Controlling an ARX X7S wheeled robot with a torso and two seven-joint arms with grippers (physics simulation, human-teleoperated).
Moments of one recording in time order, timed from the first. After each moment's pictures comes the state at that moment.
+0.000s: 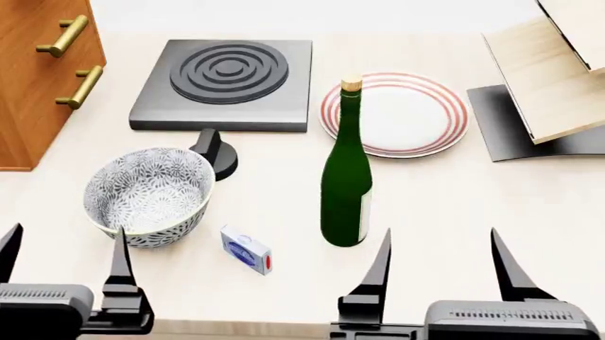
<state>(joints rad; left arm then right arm) -0.13 -0.11 0.13 0.44 -0.04 -0.36 -0.19 0.10 0.13 -0.06 -0.66 -0.01 0.53 0.12</state>
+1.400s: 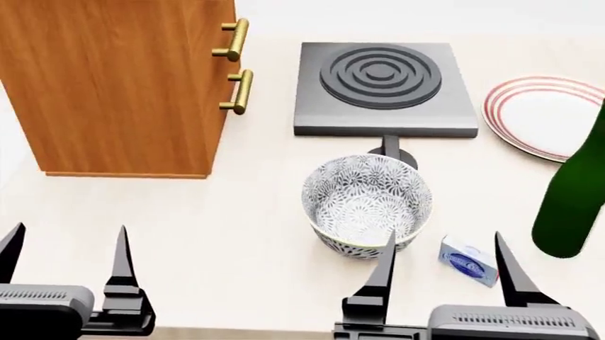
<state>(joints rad) -0.14 -0.16 0.18 0.44 -0.10 -0.35 -0.25 0.09 0.17 -0.08 -0.61 0.04 0.47 0.19</state>
